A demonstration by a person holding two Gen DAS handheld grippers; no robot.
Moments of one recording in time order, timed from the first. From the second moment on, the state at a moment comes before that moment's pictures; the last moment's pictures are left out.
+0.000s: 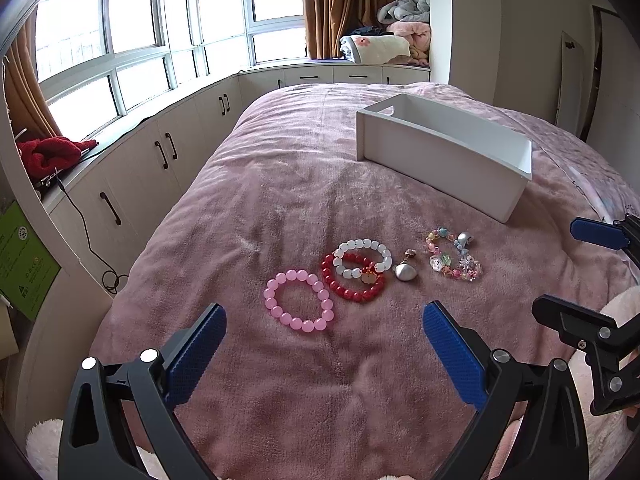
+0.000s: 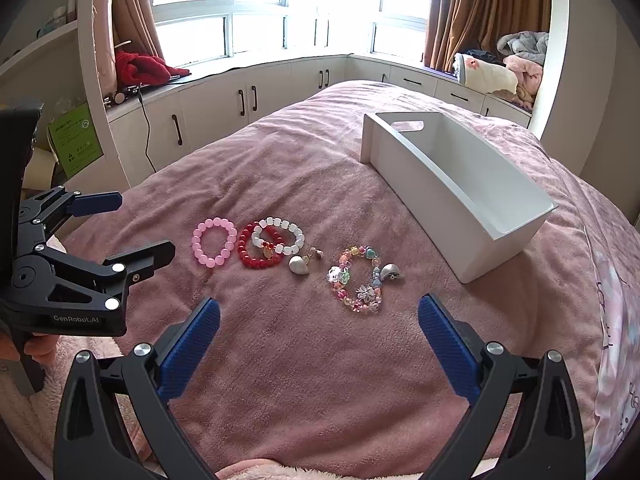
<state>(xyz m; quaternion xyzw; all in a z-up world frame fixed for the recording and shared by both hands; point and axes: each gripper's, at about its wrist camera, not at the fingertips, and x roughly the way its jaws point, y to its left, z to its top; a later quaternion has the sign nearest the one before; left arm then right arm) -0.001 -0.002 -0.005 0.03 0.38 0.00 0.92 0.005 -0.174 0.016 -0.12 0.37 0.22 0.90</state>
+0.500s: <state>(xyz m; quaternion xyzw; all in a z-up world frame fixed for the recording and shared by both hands) -0.001 0.000 -0.006 0.02 0.38 0.01 0.92 0.006 -0.172 0.014 -0.12 0.37 0.22 0.89</state>
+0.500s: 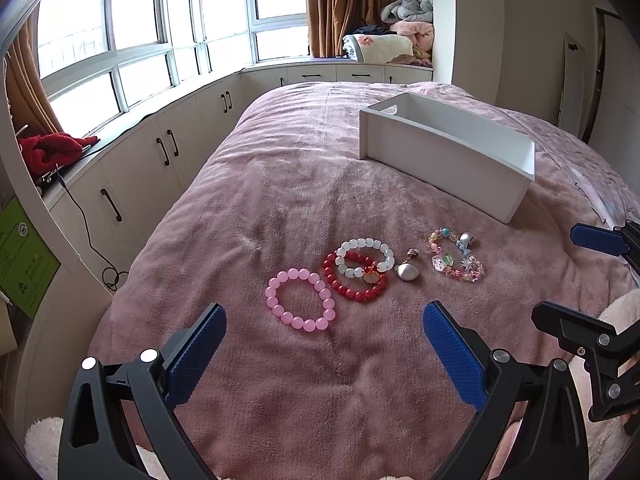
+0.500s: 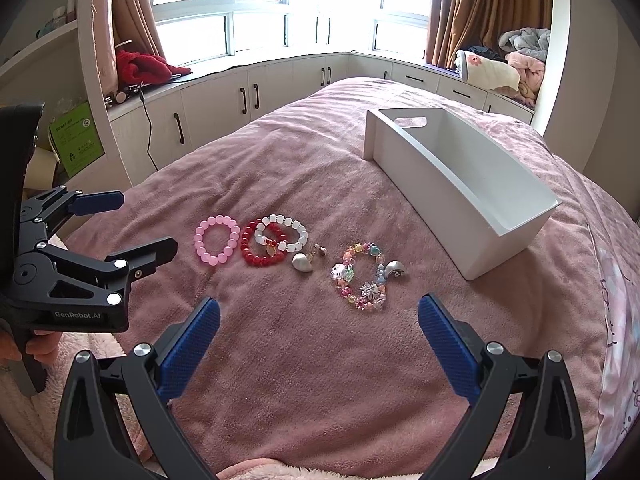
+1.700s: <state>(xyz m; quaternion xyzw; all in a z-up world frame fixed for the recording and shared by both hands) -0.001 -0.001 -0.006 0.03 0.38 0.01 0.92 0.003 -0.170 0.014 -0.12 0.37 0.23 0.89</state>
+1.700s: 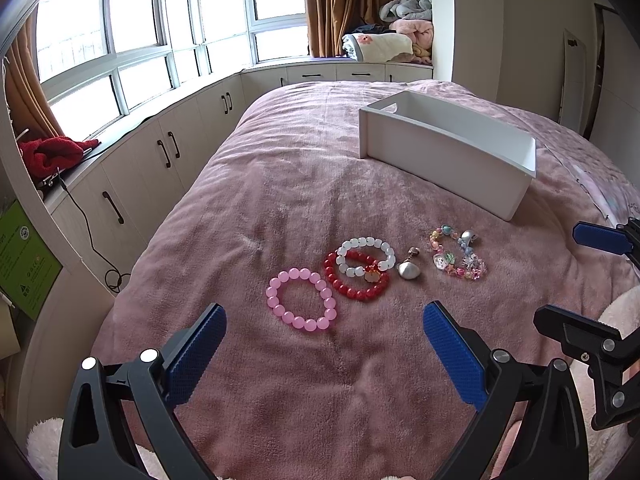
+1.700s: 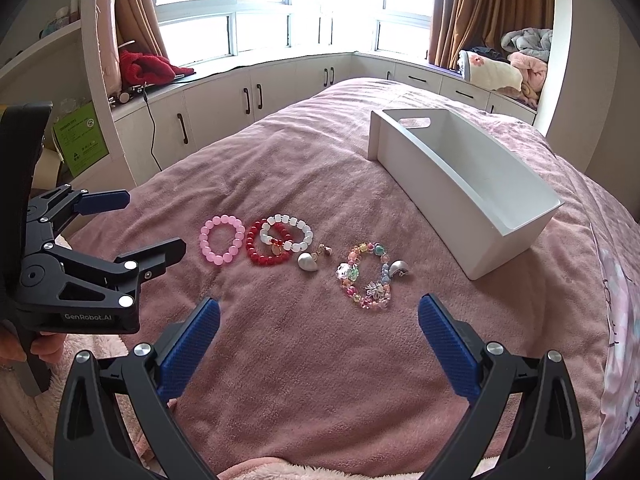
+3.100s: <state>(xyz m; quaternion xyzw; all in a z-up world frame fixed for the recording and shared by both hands) 0.034 0.032 -0.035 -0.08 0.46 0.00 0.88 0.020 -0.167 0.010 -0.10 0.40 0.24 0.88</state>
